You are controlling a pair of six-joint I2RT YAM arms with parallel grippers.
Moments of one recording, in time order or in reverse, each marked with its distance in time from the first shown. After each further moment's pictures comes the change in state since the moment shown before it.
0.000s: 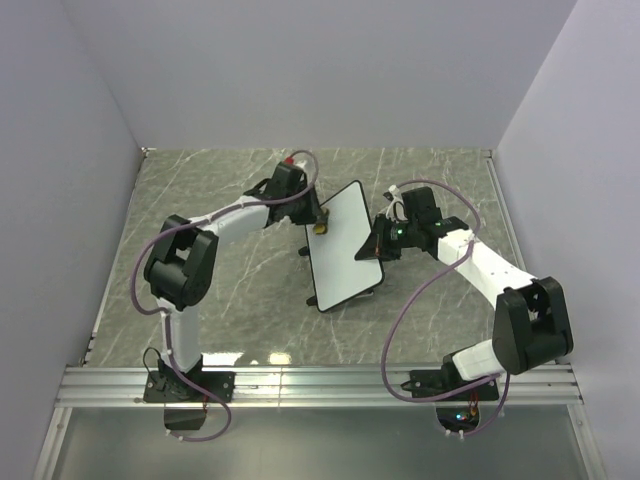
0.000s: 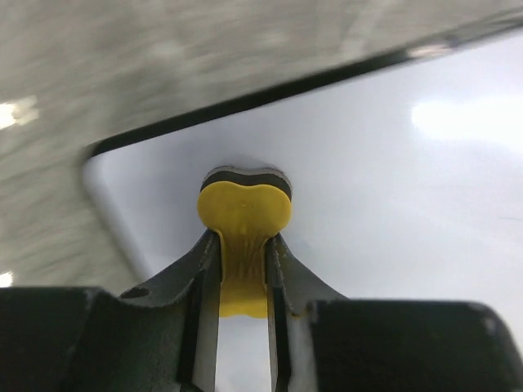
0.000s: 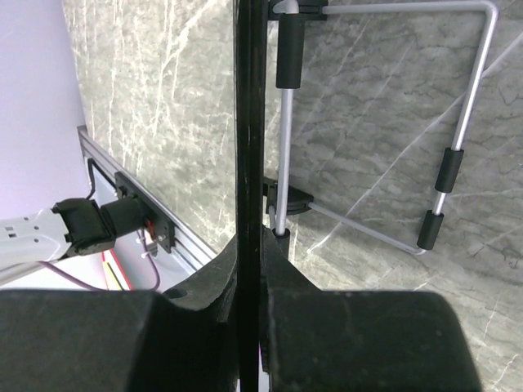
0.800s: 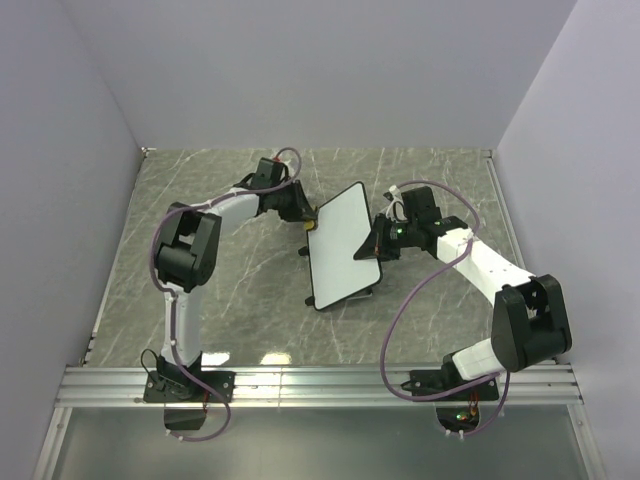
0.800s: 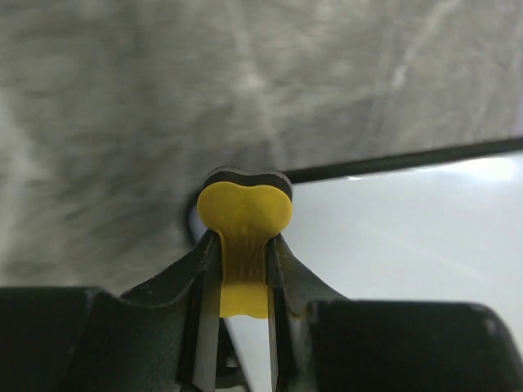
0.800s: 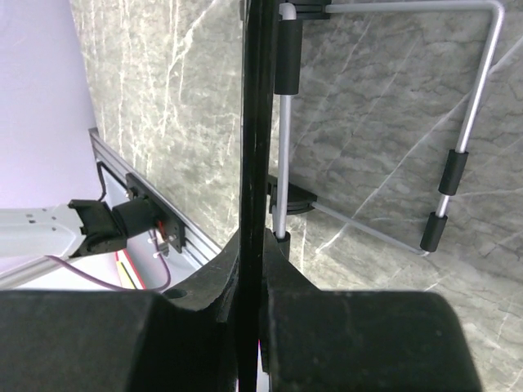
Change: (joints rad) left arm 0.113 0.154 0.126 -0.015 0.229 0.003; right arm -0.005 0.016 0.004 0.002 -0.014 0.025
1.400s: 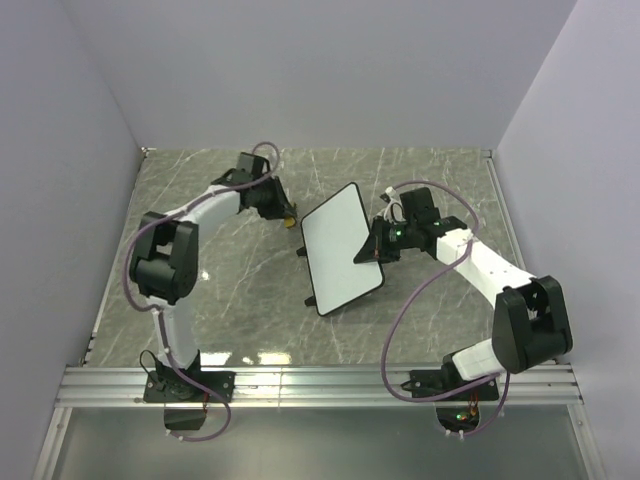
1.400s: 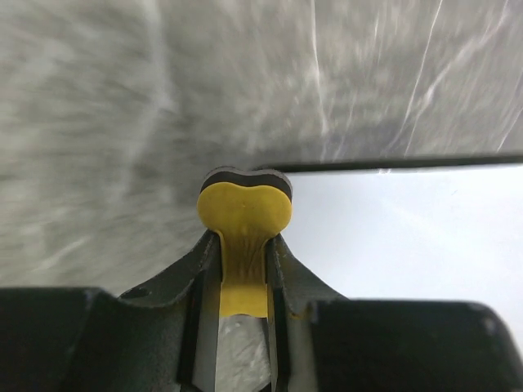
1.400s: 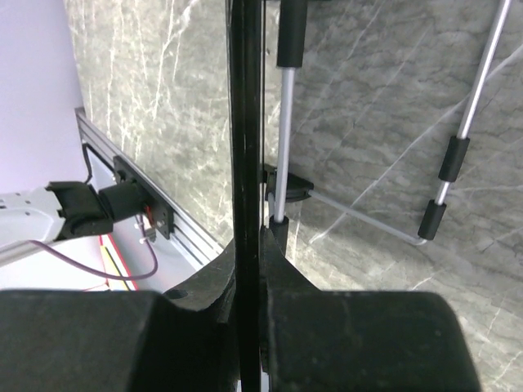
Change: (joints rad) left arm 0.074 -0.146 -0.076 -0.138 -0.115 0.005; right arm 0.010 -0.007 0.003 -0.024 -0.011 -0.051
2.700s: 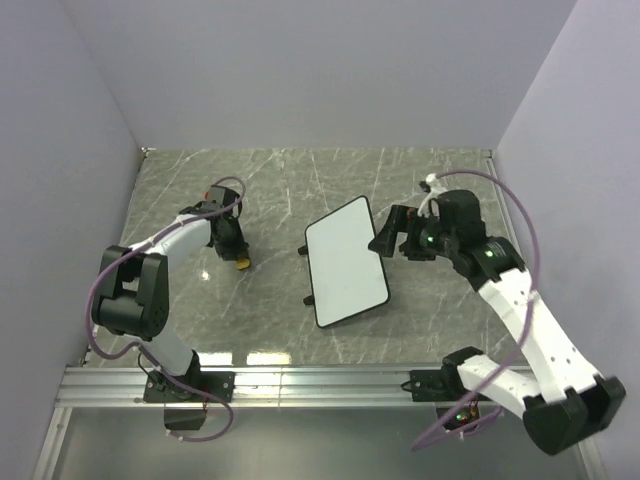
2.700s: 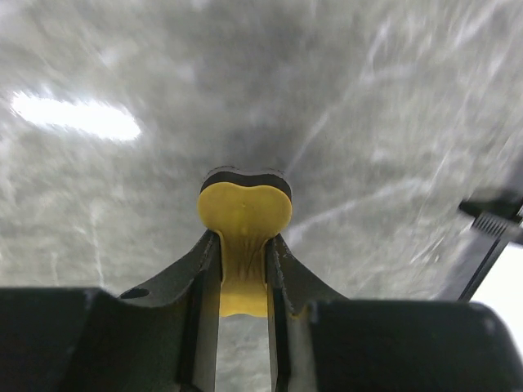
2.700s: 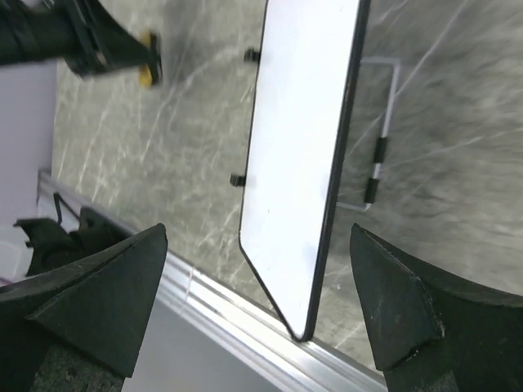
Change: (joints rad) left arm 0.126 -0.323 -0.381 -0.204 -0.317 0.039; right arm 0.026 -0.391 0.071 -0.222 0.291 -0.026
